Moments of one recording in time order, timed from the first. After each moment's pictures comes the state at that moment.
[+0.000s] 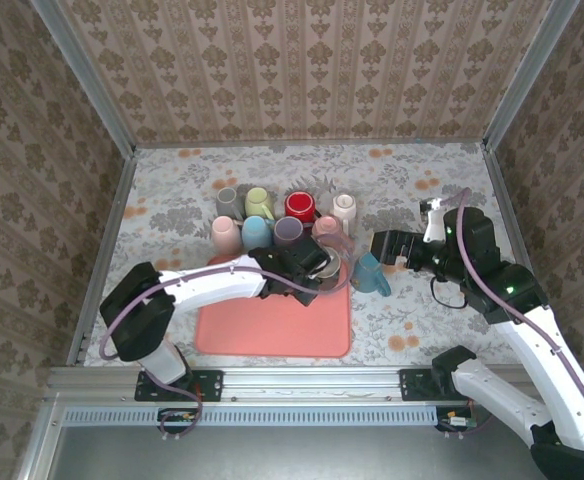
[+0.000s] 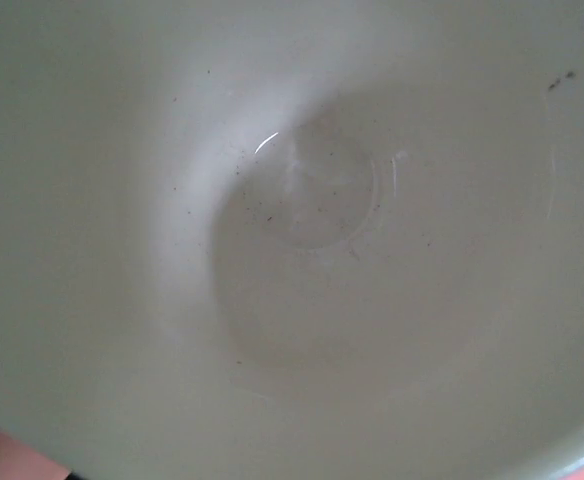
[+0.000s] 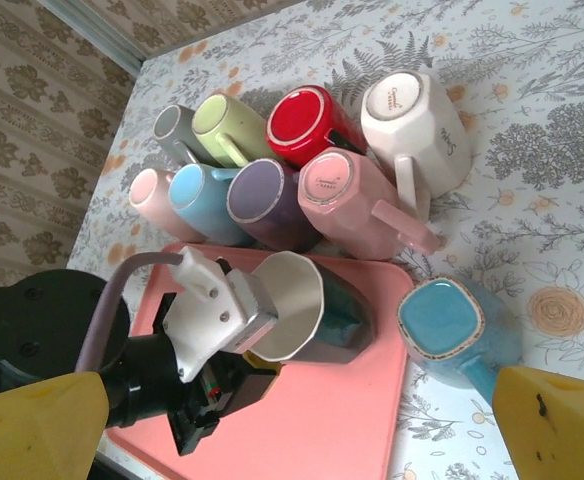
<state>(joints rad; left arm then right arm) -1.05 1.63 1.06 -0.53 -0.08 -0.22 0.38 0.79 1.05 -0.85 -0.17 0.52</state>
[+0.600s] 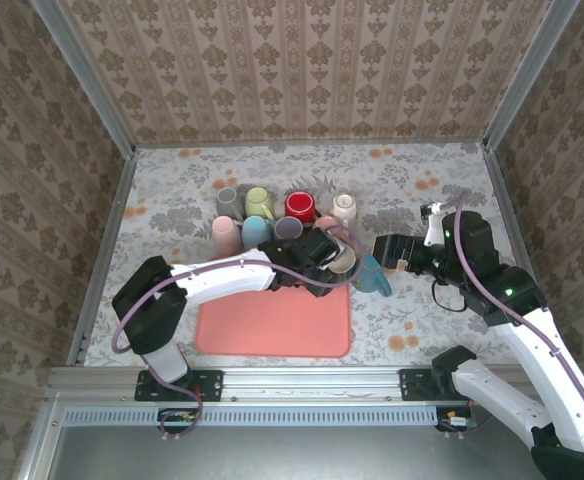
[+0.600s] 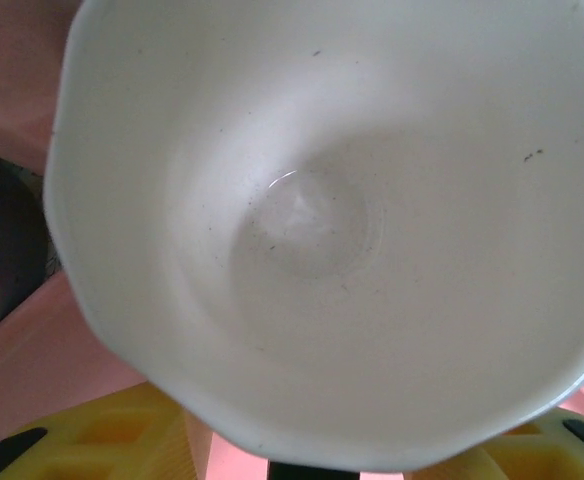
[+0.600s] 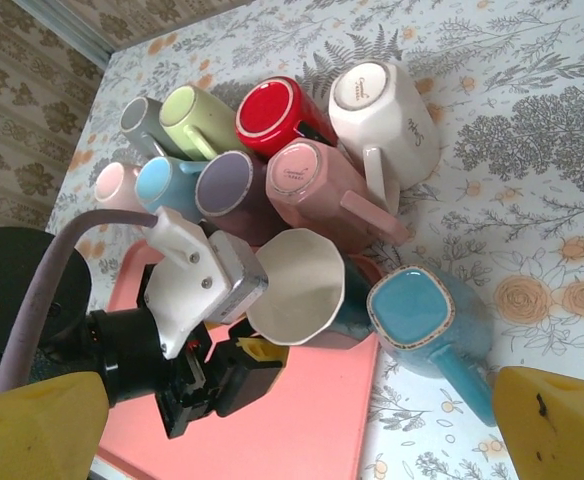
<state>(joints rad) -1.05 1.69 1.15 -0.48 -0.08 -0.20 0.38 0.78 1.02 -0.87 -0.13 0.50</state>
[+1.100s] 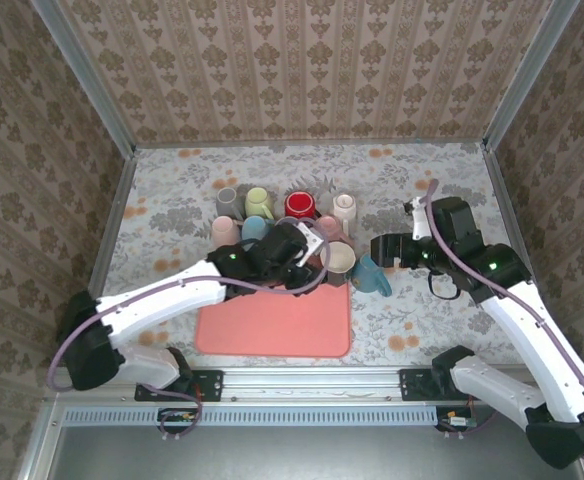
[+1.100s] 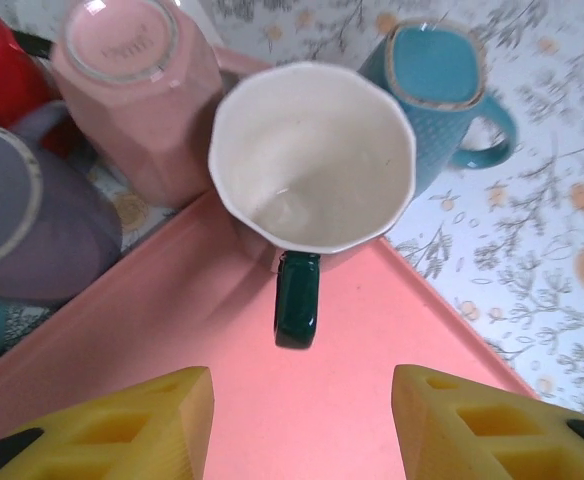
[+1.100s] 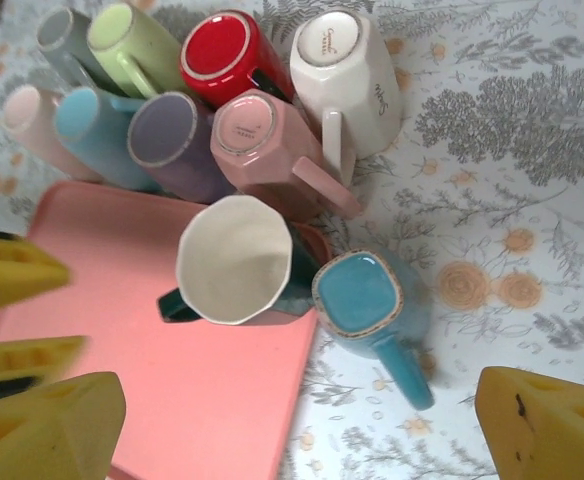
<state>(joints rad) -1.04 1.31 1.06 -0.57 -0.04 -0.22 0.40 0.93 1.10 -0.95 -0.09 0.30</state>
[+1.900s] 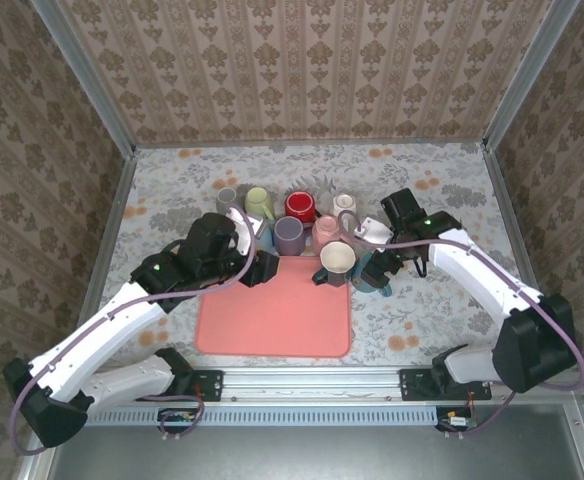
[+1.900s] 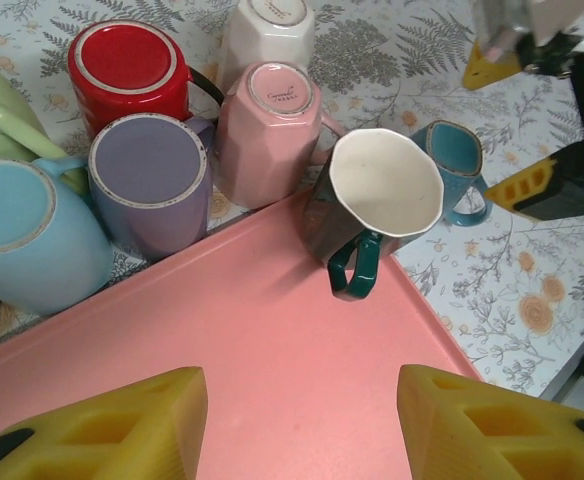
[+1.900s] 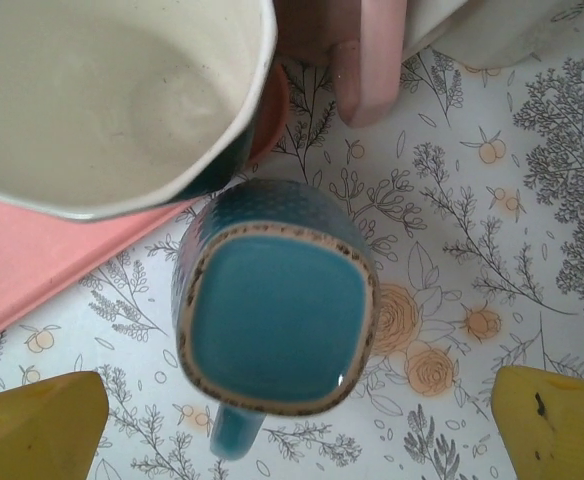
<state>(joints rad) -0.80 0.97 0.98 -0.68 0.12 -0.27 0.36 1.36 1.05 -0.89 -0.10 -0.56</state>
